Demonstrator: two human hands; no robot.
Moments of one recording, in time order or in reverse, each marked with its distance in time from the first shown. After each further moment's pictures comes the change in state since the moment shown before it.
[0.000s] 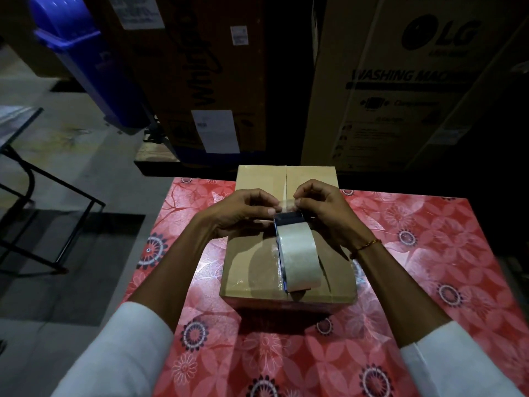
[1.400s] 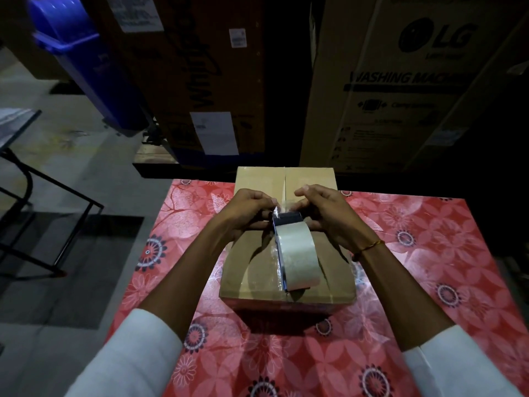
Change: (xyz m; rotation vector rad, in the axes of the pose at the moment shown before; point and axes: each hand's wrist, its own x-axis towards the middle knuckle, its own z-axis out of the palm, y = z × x) left_hand 0.014 -0.005 0.022 0.036 0.290 0.025; right_hand -0.001 -0.003 -0.005 0.092 0.036 0.169
